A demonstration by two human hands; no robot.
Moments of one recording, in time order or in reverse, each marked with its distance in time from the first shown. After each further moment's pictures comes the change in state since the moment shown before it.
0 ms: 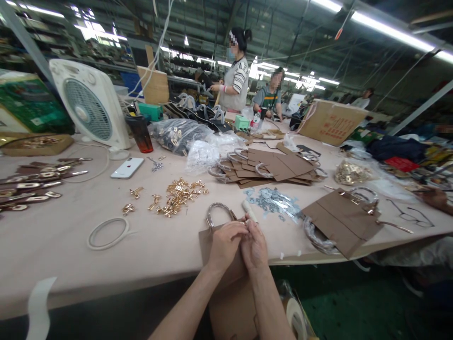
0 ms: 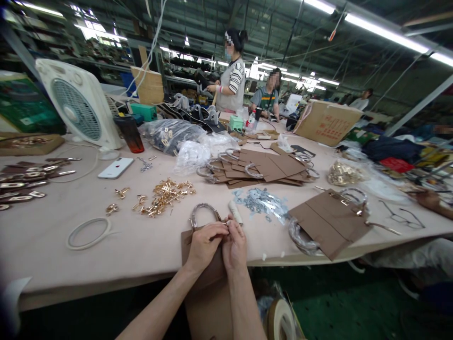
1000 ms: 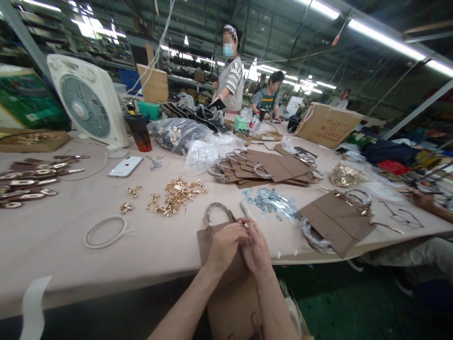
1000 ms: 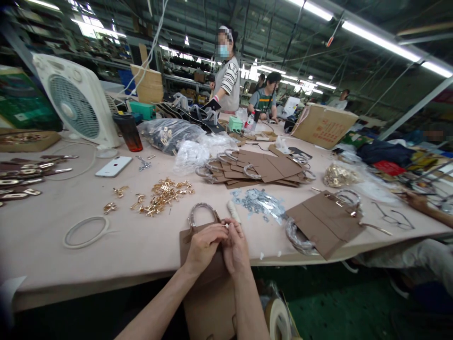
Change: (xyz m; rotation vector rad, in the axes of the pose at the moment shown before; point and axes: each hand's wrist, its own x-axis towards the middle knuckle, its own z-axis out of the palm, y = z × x) left_hand -0.005 0.004 -0.004 0.054 -0.091 0.144; right_hand -0.012 -0.024 -0.001 -0.104 -0.147 0.076
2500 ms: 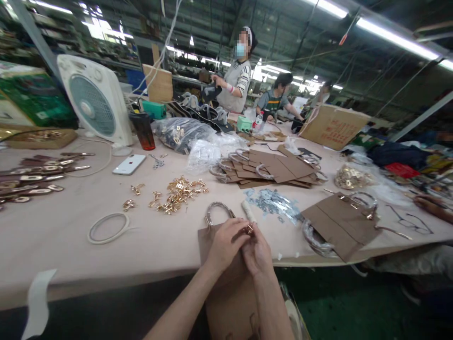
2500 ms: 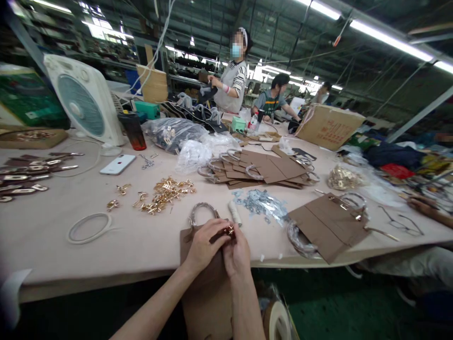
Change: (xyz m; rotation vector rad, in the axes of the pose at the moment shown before) left_hand 0.004 0.005 0.001 -0.024 0.022 -0.184; right_hand 0.000 0.003 0.000 0.173 0.147 0.110
